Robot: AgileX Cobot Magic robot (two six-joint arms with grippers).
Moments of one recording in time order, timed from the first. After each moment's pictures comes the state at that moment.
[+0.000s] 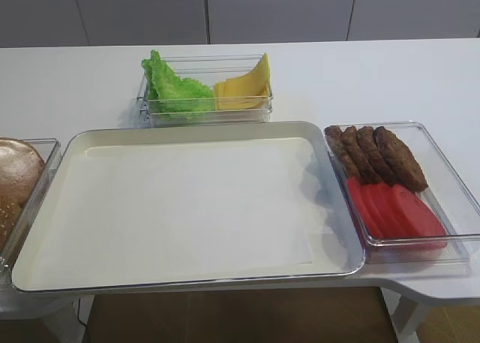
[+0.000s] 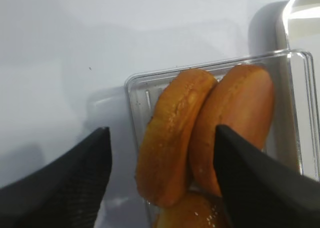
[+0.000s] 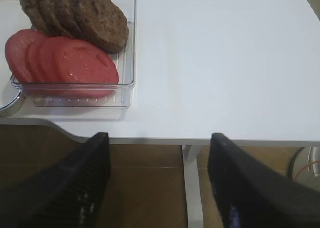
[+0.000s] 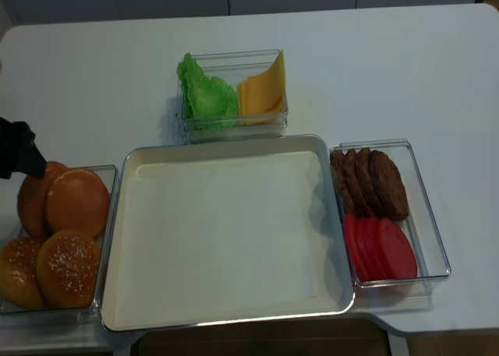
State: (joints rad) left arm 0.34 1.60 -1.27 -0.27 1.11 0.53; right arm -0.05 -0.02 -0.48 0.10 1.15 -0.13
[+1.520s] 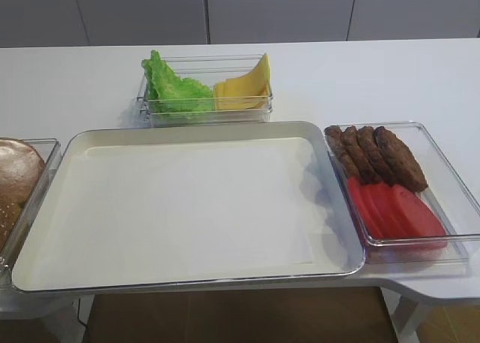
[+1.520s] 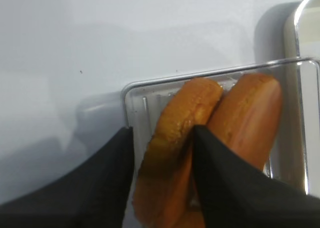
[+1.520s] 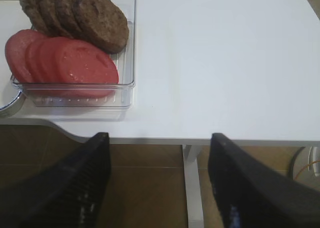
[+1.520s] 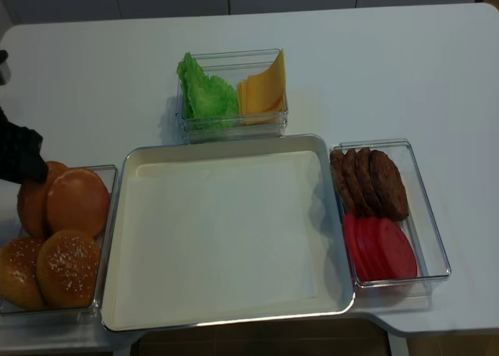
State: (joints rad) left arm 0.34 1.65 -1.27 -0.29 1.09 0.53; right arm -0.05 -0.02 -0.48 0.10 1.15 -0.13
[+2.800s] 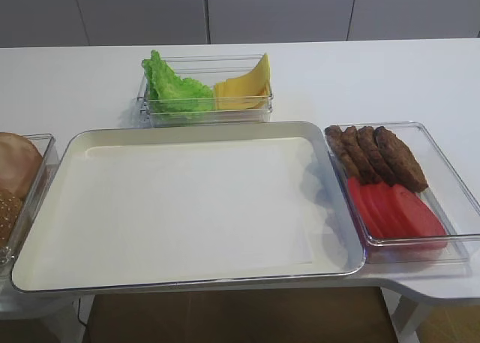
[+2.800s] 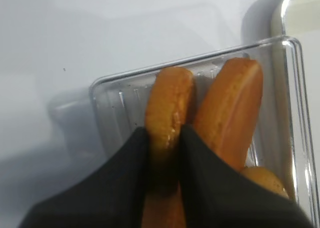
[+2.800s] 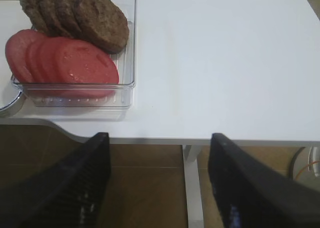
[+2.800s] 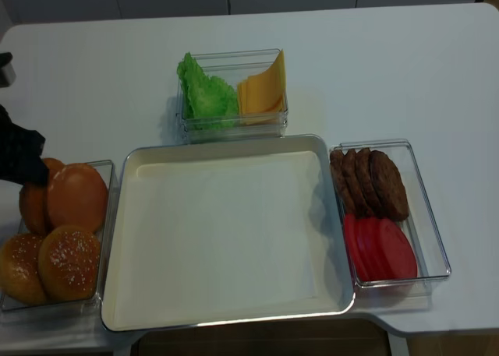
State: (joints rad) left arm 0.34 1.67 -1.29 -0.31 1.13 0.55; right arm -0.05 -0.02 -0.48 0.10 1.15 -0.13
